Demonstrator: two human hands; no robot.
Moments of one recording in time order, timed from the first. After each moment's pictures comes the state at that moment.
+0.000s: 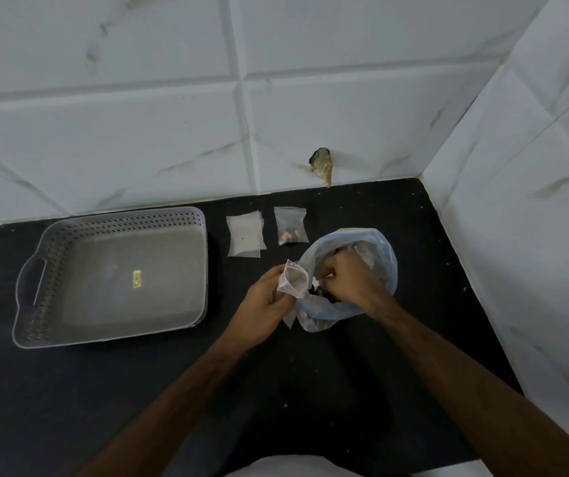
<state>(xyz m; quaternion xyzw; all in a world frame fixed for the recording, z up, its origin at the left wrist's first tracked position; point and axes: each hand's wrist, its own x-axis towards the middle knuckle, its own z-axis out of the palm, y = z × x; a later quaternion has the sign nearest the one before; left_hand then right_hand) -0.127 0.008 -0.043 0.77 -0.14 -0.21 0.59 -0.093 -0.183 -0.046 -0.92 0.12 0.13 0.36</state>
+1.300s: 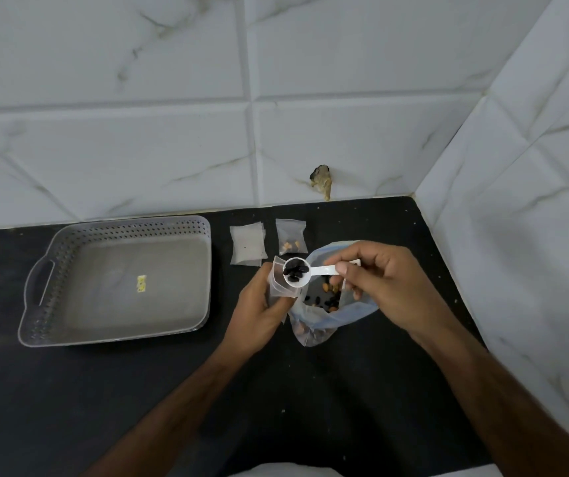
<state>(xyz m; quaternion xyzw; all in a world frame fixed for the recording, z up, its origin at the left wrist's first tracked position) -0.144 0.011 -0.020 0.74 -0.12 -0.10 0.65 -0.167 -0.199 0.102 -0.84 -0.01 0.08 0.54</state>
